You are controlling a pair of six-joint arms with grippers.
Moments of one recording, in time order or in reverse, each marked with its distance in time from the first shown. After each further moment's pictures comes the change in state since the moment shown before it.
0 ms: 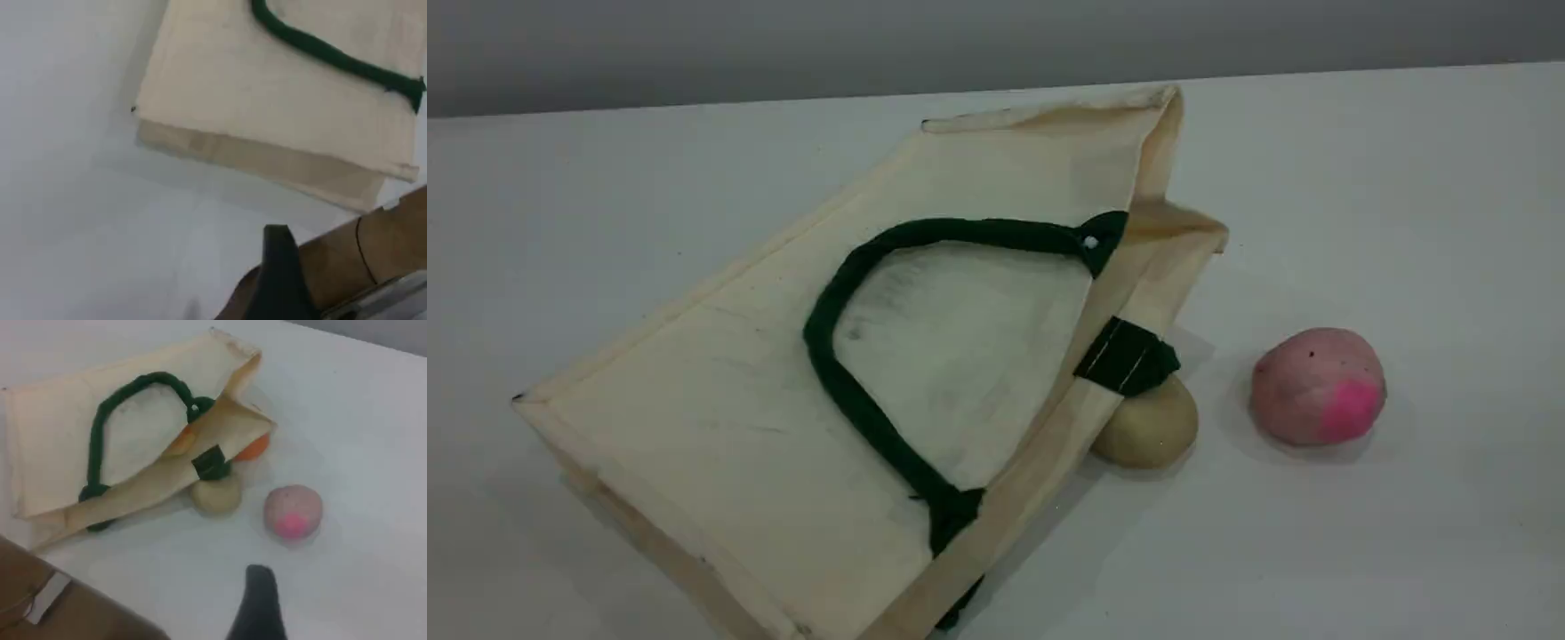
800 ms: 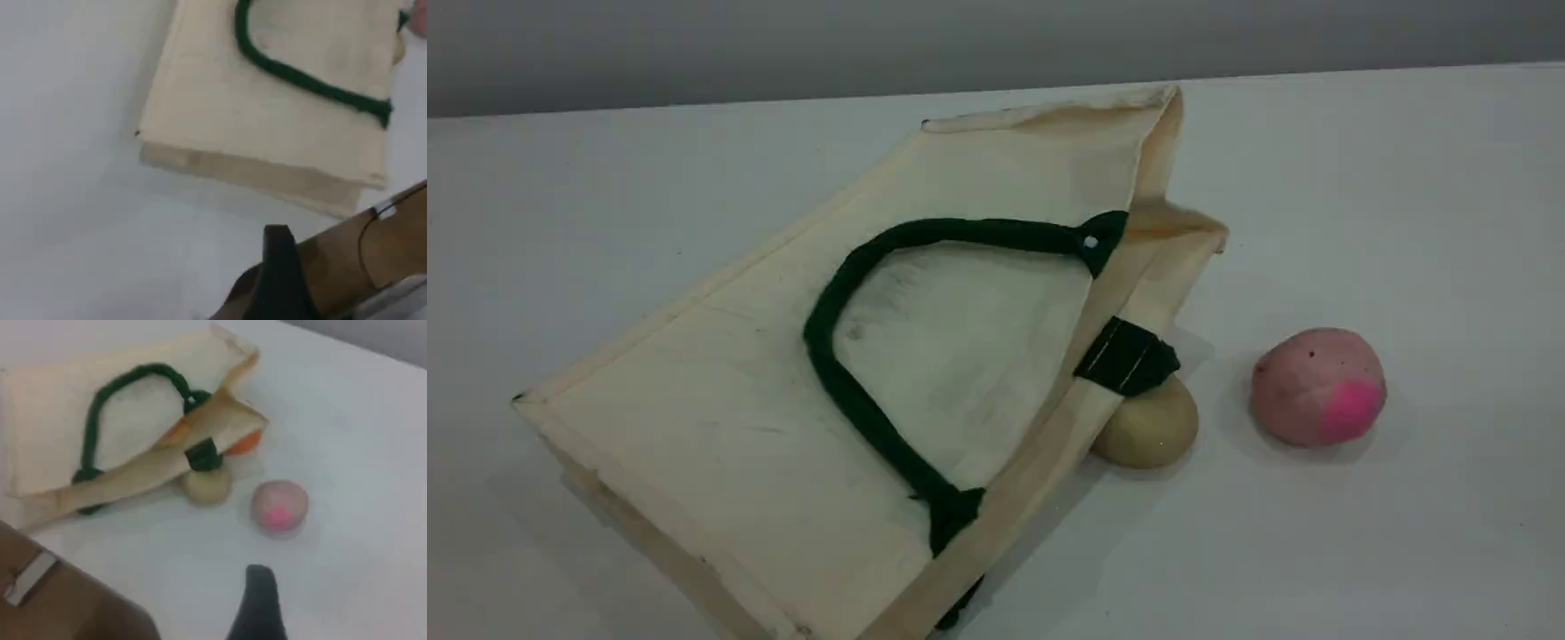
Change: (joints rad) left arm 0.000 0.000 -0.163 0.007 0.143 0.000; right arm 0.000 0.000 -0.052 -0.017 0.074 -0.051
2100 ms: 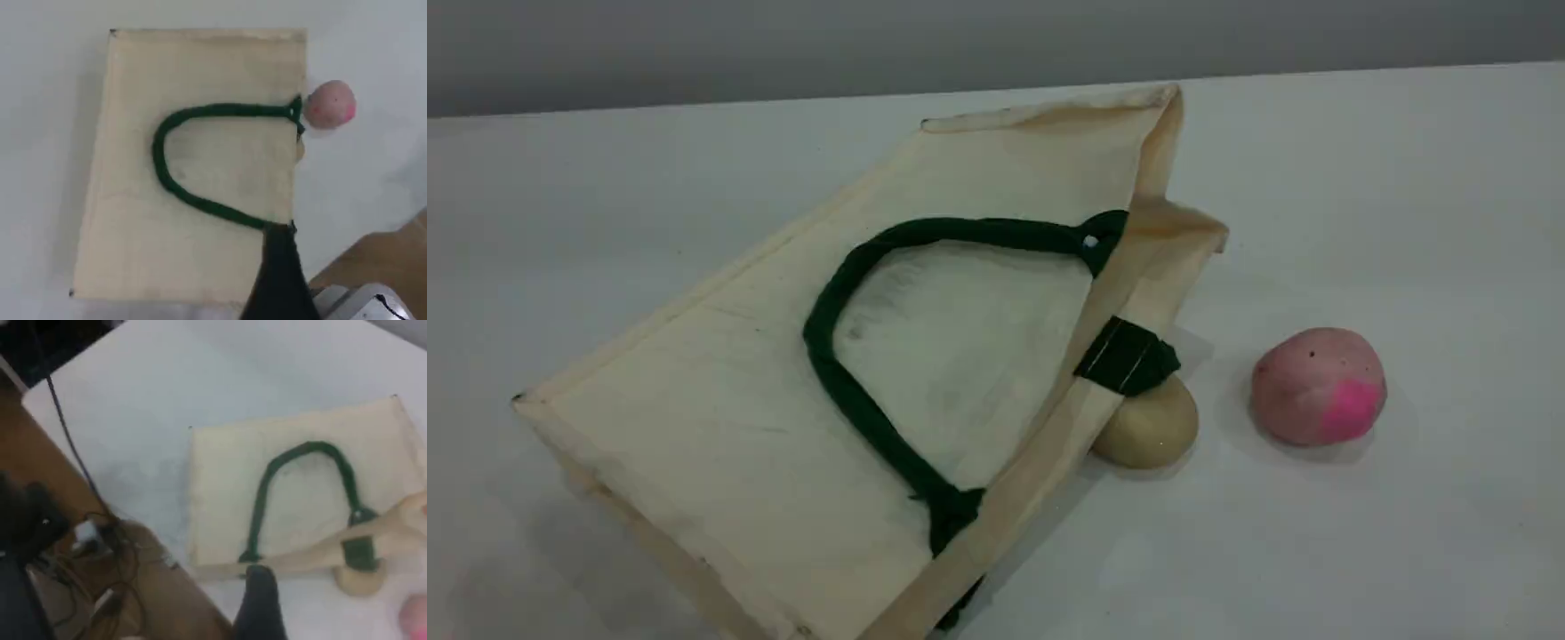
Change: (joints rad) left arm 0.000 0.680 -0.603 -0.225 0.004 0.123; right arm 0.000 0.745 -0.626 0.397 0.077 -0.216
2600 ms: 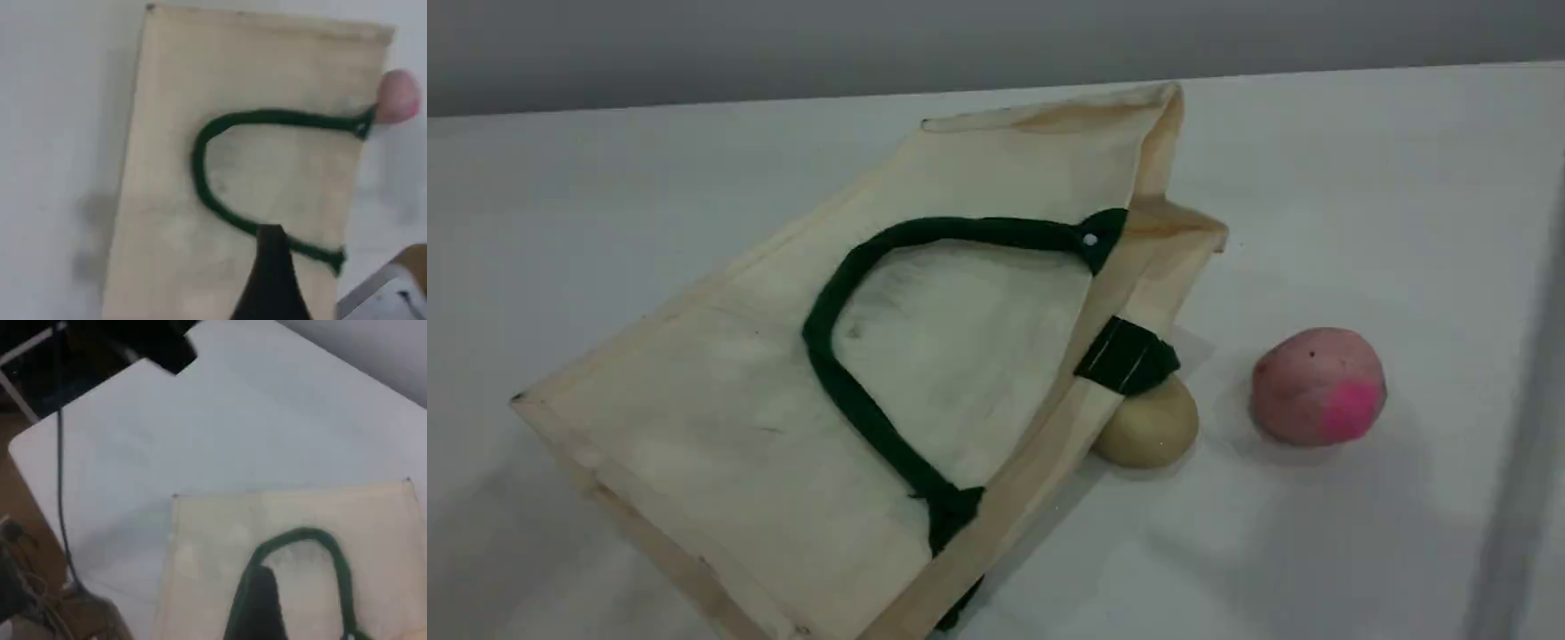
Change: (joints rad) left arm 0.000 0.412 -0.233 0.039 -0.002 -0.003; right arm 0.000 0.325 0.000 0.199 -0.314 -0.323
